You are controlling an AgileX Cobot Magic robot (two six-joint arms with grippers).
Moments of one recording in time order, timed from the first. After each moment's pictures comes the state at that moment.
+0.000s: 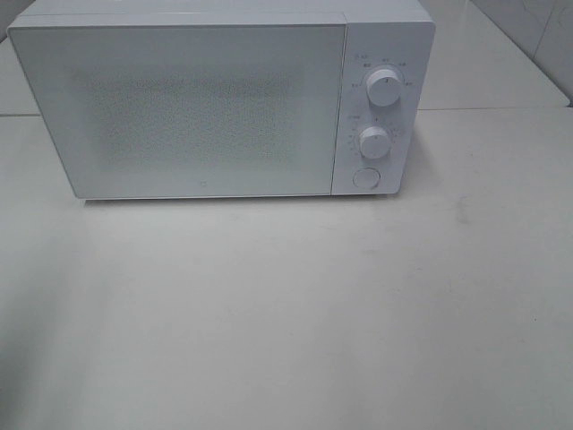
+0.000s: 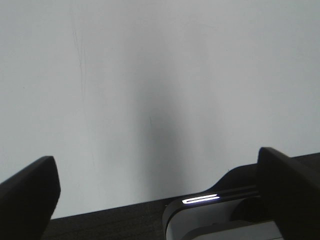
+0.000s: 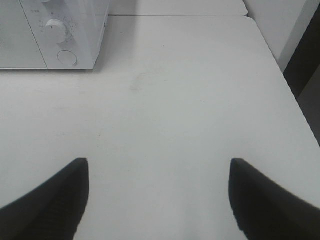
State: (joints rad) left arm 0.01 0.78 -0.68 -0.17 1.08 0.17; right arm 0.03 0.00 -0.50 -0.07 1.00 0.05
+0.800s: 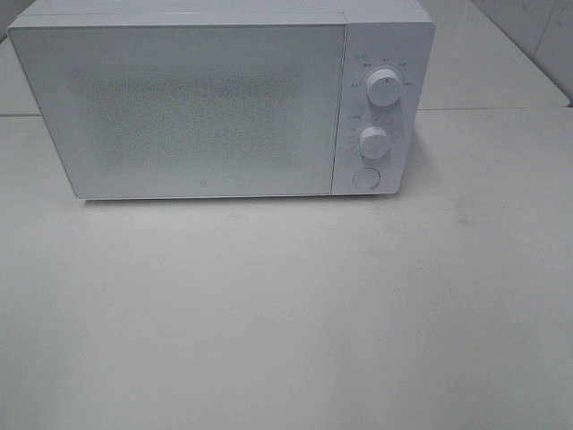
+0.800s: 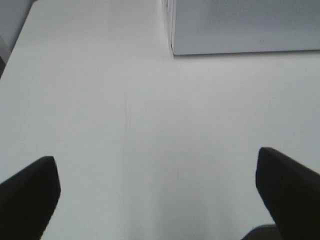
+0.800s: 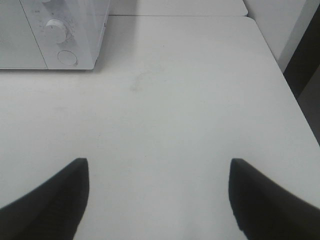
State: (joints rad) left arm 0.01 0.07 -0.52 -0.06 1.08 0.04; right arm 0.03 0.00 -0.50 -0.07 1.00 0.05
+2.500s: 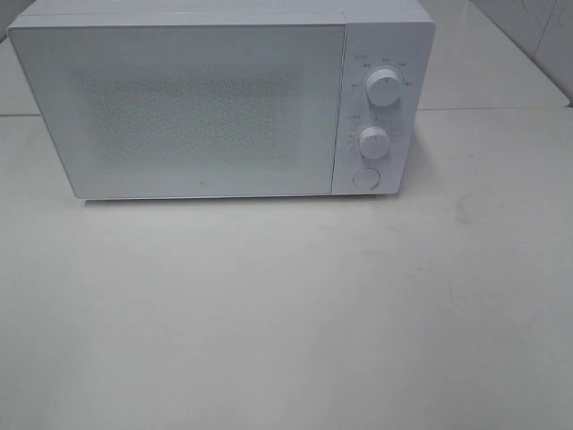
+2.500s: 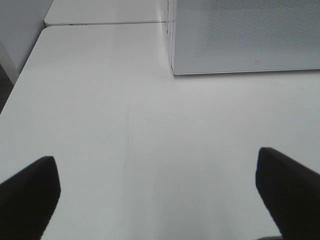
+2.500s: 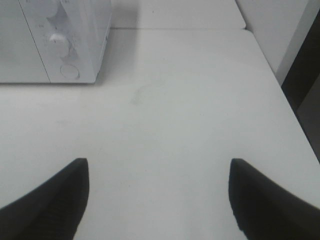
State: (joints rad) left arm 0.01 0.00 -0.52 -0.06 1.08 0.04; right arm 0.03 0.00 -0.51 -0.07 0.95 0.05
